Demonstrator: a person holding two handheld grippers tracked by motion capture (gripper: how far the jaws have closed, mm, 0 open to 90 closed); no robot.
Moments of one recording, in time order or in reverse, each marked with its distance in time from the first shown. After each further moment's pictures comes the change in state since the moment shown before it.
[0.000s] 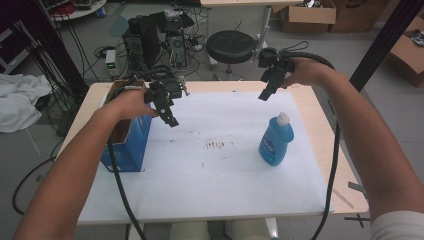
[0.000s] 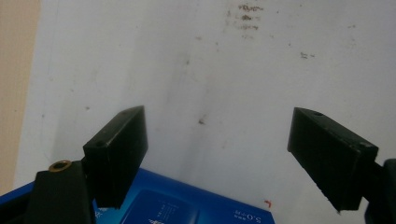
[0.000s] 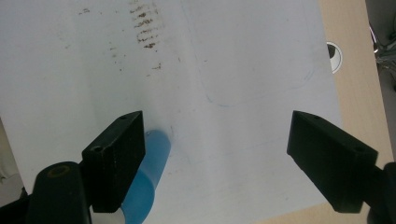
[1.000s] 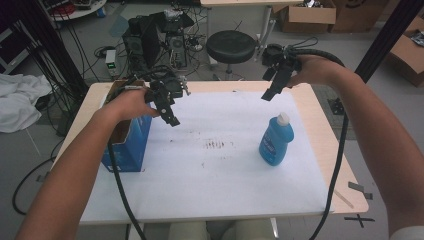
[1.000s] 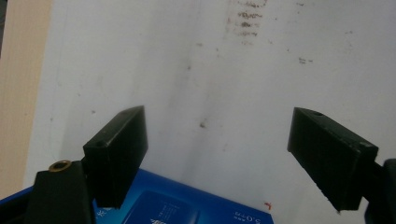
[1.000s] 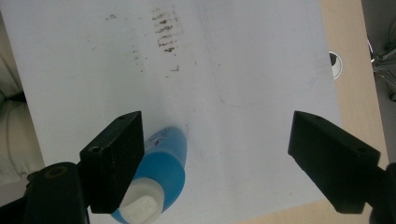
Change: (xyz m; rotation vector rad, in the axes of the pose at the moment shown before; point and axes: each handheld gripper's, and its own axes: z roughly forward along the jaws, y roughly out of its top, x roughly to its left) left arm -0.006 0.003 -0.006 -0.012 0.023 0.008; right arm 0.025 -0.001 -0.028 -0.023 -0.005 -0.033
